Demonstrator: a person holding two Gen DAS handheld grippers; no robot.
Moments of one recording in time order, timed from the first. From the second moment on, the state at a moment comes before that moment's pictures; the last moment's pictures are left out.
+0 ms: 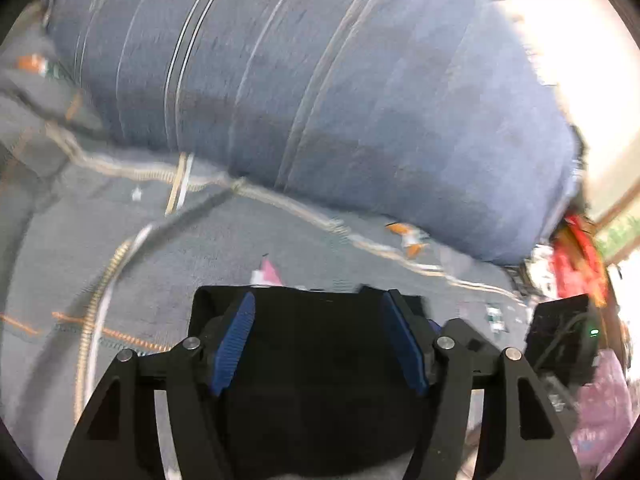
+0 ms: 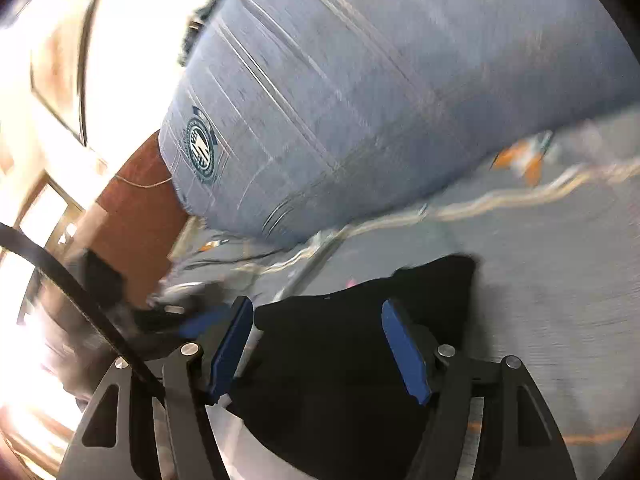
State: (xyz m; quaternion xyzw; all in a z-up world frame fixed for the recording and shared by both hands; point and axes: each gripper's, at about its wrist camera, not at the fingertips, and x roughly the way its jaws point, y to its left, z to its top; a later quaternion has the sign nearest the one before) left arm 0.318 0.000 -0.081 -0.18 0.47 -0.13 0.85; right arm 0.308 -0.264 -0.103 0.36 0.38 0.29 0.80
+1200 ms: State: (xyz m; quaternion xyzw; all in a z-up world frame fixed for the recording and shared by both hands) left arm 0.009 0.027 0.033 -0.06 0.22 0.07 0.97; right arm 0.034 -0.198 -0.058 0.15 0.34 0.14 0.92
